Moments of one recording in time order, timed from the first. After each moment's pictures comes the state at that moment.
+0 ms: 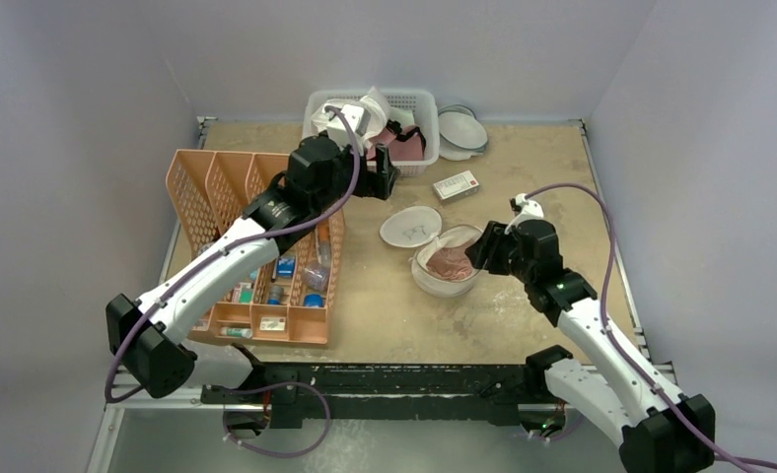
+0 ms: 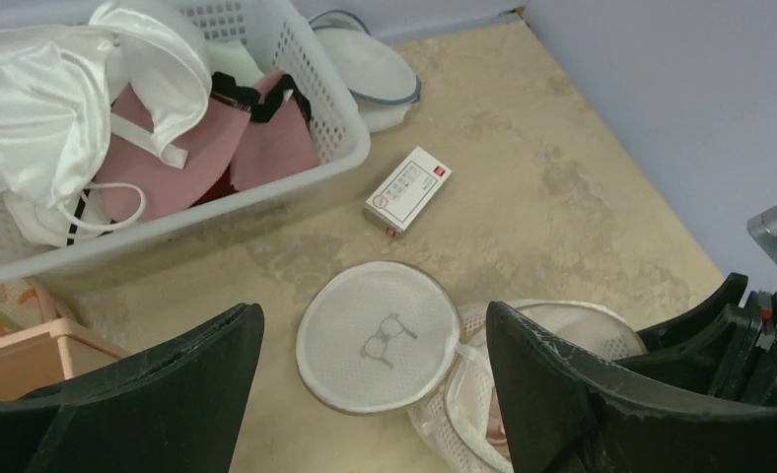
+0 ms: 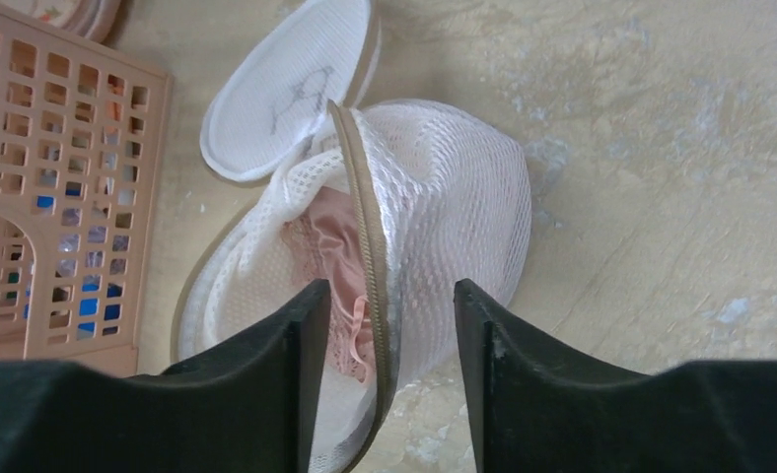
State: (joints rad) left arm -0.68 1.34 1.32 -0.20 -0.11 -0.28; right arm 0.35 0.83 0.58 -0.30 -0.02 0.48
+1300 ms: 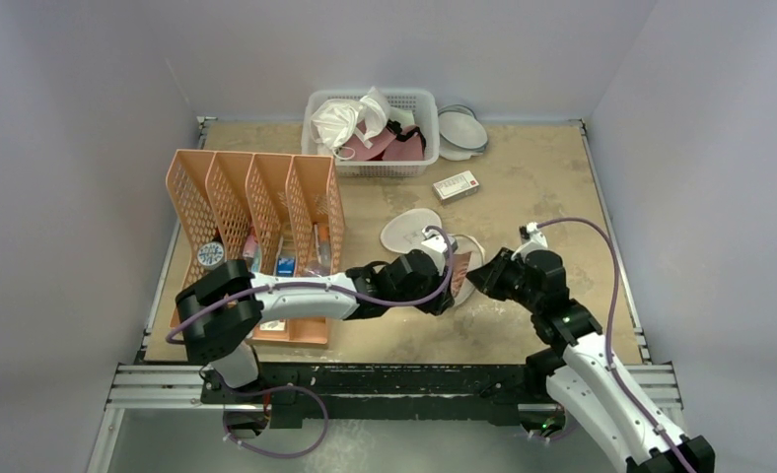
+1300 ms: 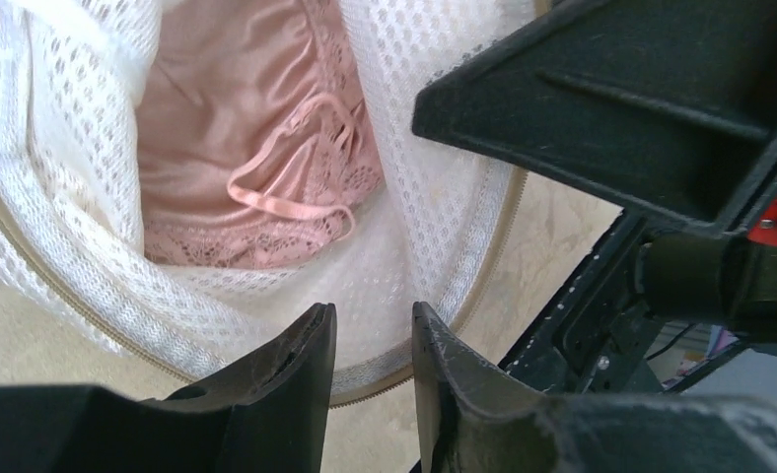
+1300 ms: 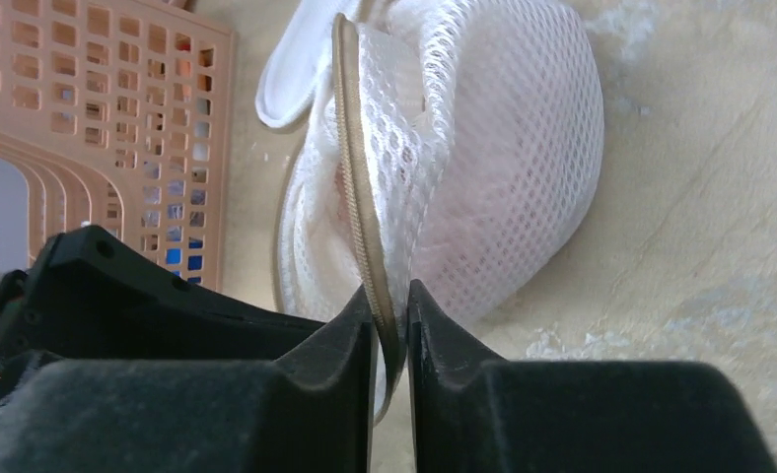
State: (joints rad) left arm -1.14 1.64 0.97 0.08 -0.06 -0.59; right arm 0.35 0.61 0.38 -0.29 -0.15 0.70
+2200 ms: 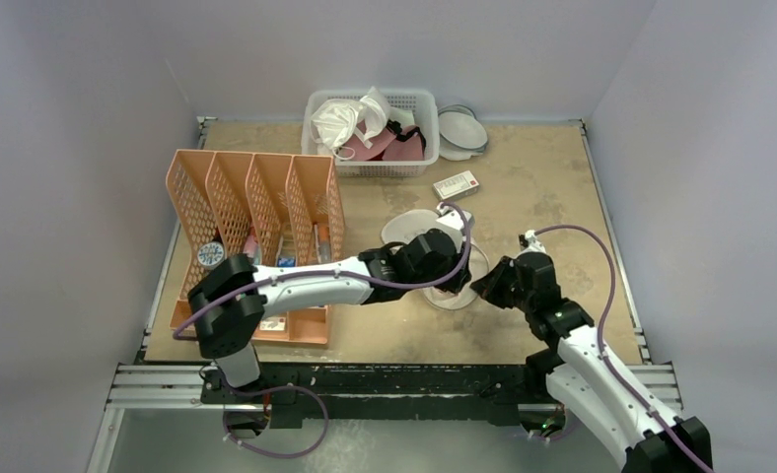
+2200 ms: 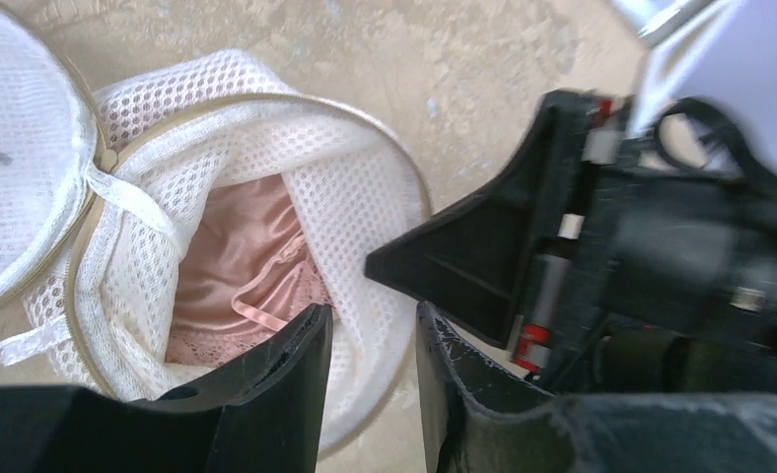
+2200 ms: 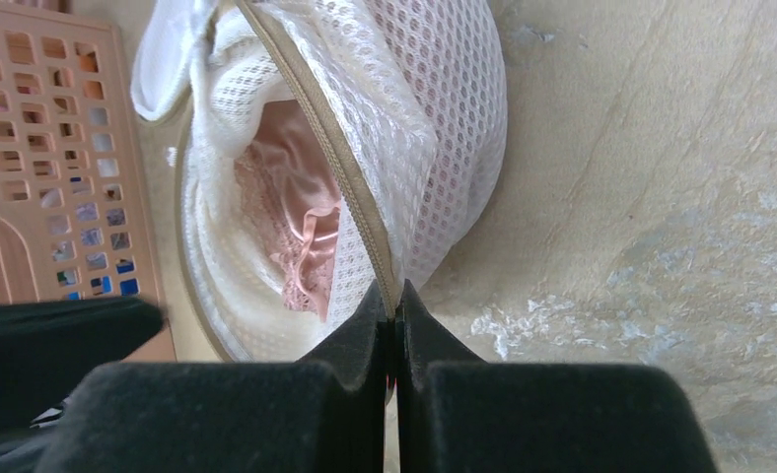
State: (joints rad) left arm -1.15 1.68 1.19 -0.04 -0.17 -0.58; right arm 0.35 0.70 0.33 -0.32 -0.07 0.78
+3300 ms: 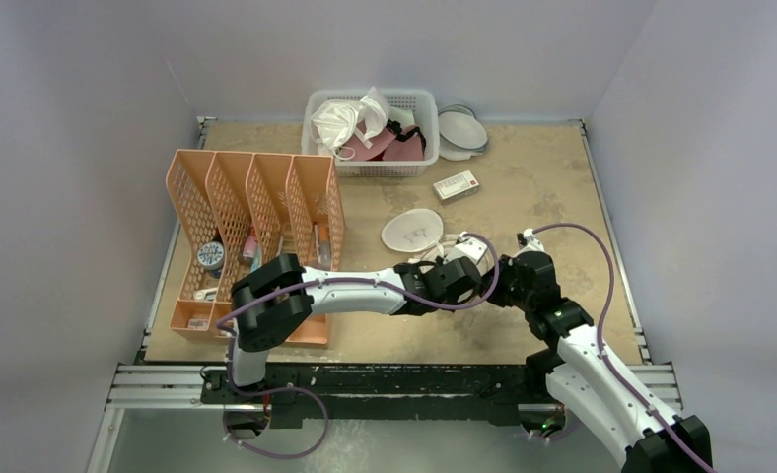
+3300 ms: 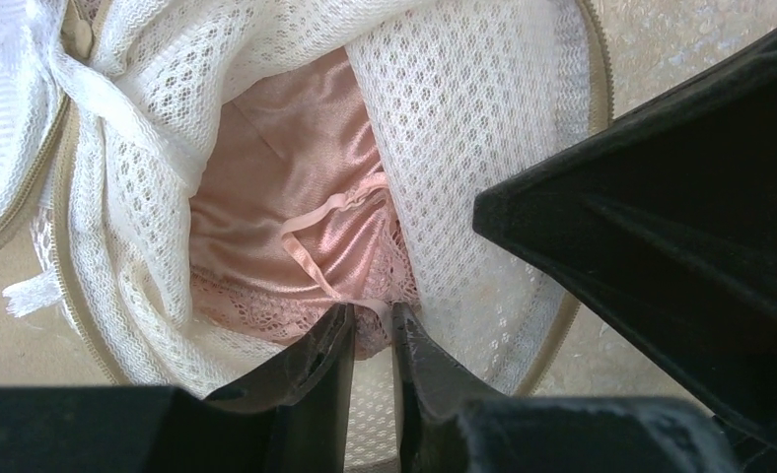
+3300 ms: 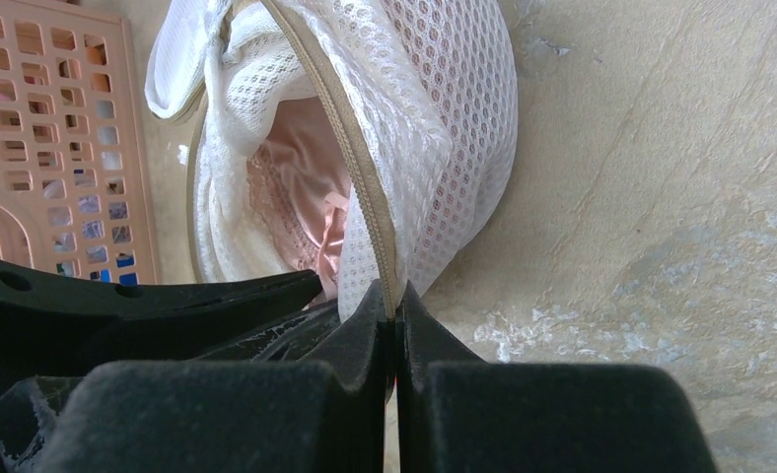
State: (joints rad) left arm -1.23 1.92 1.32 -0.27 -0.40 -0.47; right arm 0.35 0.69 0.33 -0.30 -0.08 0.75
